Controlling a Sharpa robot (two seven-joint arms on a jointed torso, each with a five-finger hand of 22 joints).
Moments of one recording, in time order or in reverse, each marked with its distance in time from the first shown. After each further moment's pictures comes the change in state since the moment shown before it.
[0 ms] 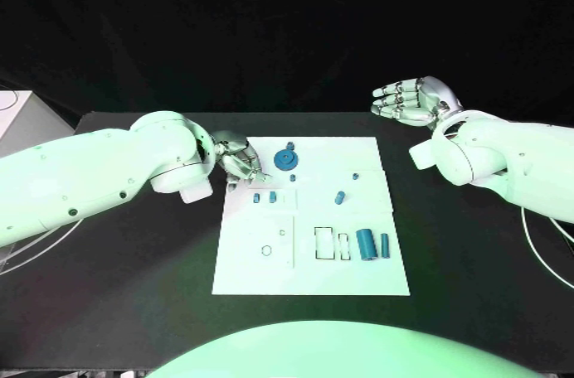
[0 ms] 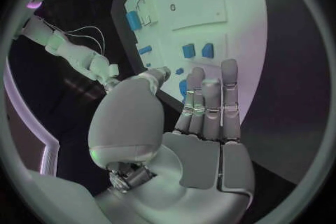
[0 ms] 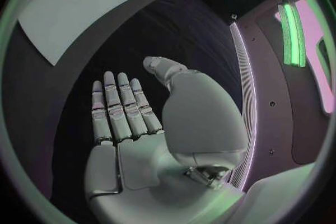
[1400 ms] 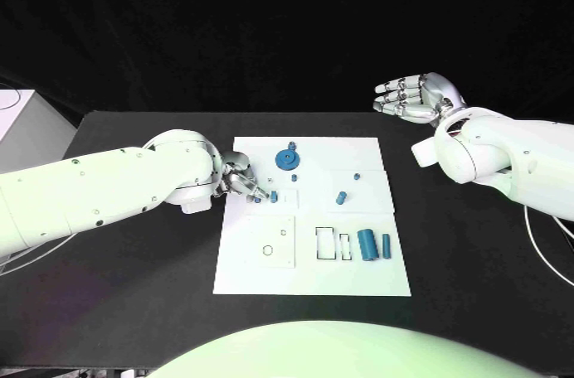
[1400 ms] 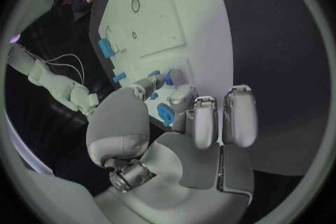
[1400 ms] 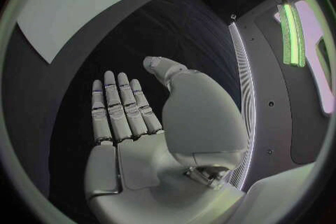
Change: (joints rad) left arm -0.005 0.048 -0.087 -0.067 -0.149 0.101 -0.077; left_hand -0.386 -0.005 0.139 -0.125 0.016 0.288 -0.149 0.159 0.124 0.485 -0.141 0.300 0.417 0.324 -0.120 0.465 0.427 -0.102 0.468 -0.103 0.559 0.540; right arm 0.012 -0.001 0.000 0.006 0.000 -0.002 0.000; right_hand 0.000 0.000 0.000 0.000 0.000 -0.015 -0.003 0.000 0.000 0.000 0.000 0.000 0.000 0.005 -0.005 0.000 0.007 0.000 0.018 0.000 0.000 0.009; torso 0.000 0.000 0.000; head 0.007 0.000
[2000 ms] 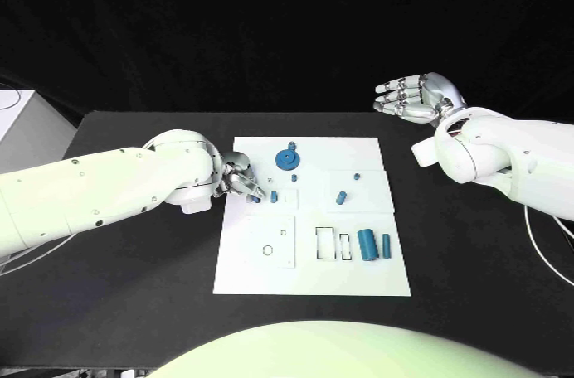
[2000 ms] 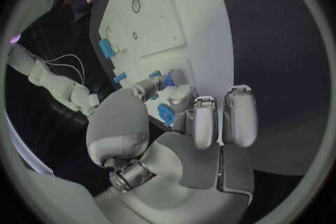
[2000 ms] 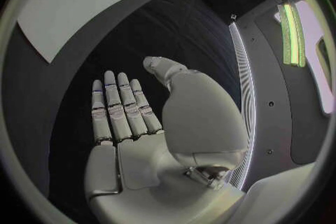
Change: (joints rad) left arm 0.000 -0.001 0.000 0.003 -0.001 0.000 0.001; left_hand -0.015 0.015 0.153 -0.058 0.005 -0.004 -0.003 0.006 0.005 0.000 0.000 0.000 -0.001 0.000 0.000 0.000 0.000 0.000 0.000 0.000 0.000 0.000; right arm 0.000 0.000 0.000 -0.002 0.000 0.000 0.000; right_hand 0.000 0.000 0.000 0.000 0.000 0.000 0.000 0.000 0.001 0.000 0.000 0.000 0.000 0.004 -0.004 0.004 0.001 0.000 0.000 0.000 0.000 0.002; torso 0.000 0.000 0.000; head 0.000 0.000
